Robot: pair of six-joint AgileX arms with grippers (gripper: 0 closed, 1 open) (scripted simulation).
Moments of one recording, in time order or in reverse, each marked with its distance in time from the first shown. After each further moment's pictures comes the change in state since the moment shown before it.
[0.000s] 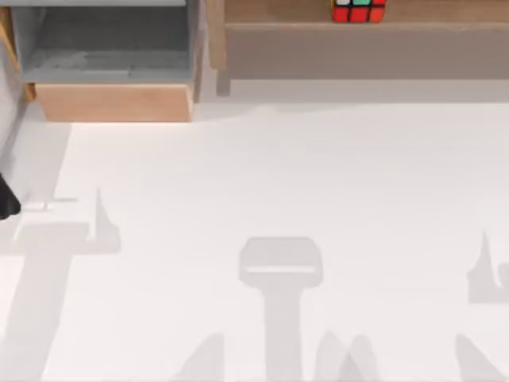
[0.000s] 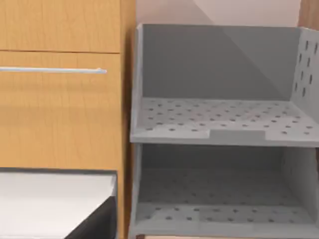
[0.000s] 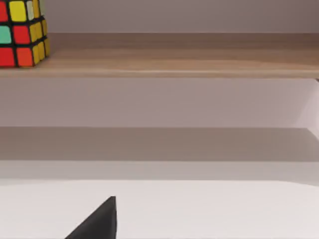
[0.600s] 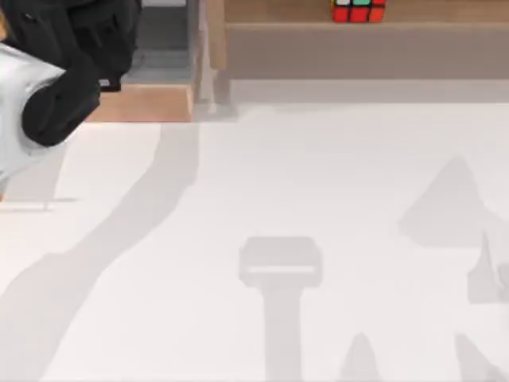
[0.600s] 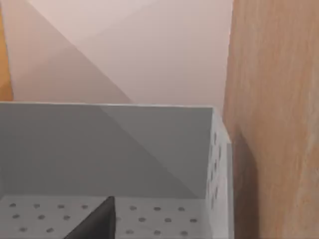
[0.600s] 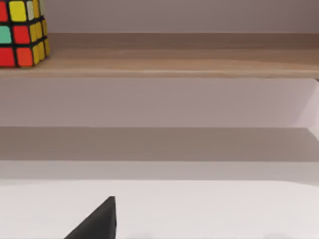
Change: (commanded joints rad) left arm -0.393 1.110 0.781 0.301 -0.374 0.017; right arm 0.000 0.000 0.000 0.000 0.000 0.000
